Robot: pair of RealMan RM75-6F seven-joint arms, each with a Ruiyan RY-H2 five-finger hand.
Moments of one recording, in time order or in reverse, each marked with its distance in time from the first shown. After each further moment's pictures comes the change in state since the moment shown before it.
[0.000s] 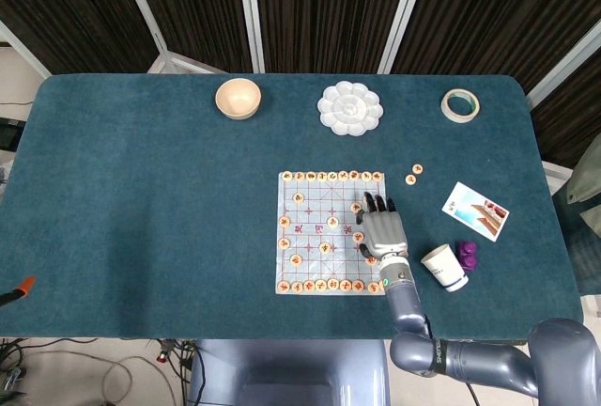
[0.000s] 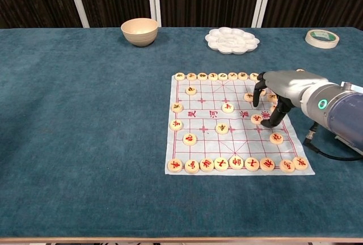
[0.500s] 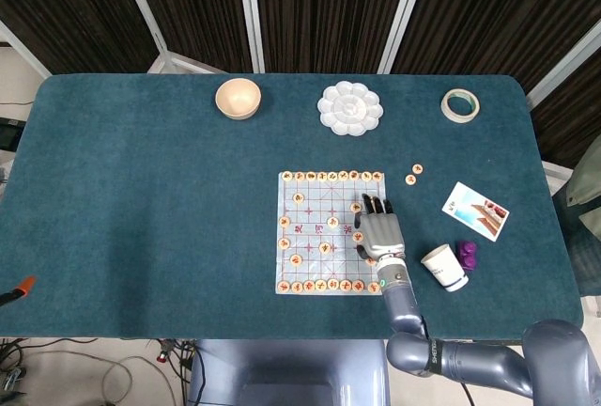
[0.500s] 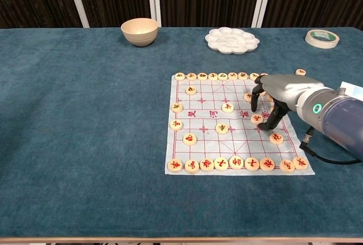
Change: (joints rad) left arm 0.000 0.000 -0.001 0.000 -0.002 0.000 0.000; right arm -0.001 -0.032 0.007 0.034 -0.006 -0.006 0.005
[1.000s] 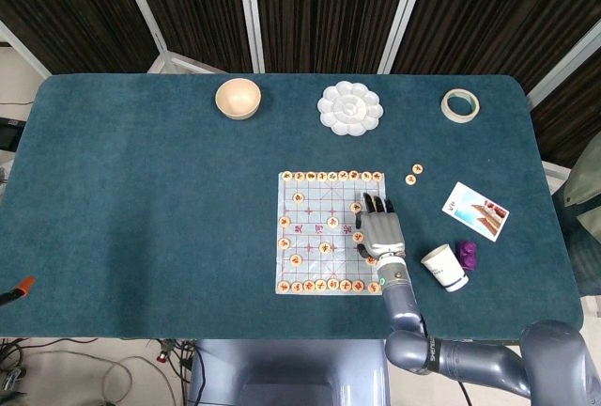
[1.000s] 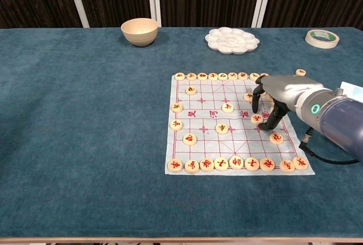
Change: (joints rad) left arm -0.001 -0.002 0.000 0.001 0.000 0.001 0.005; right arm -0.004 -0.013 0.008 0.031 0.003 -0.015 -0.001
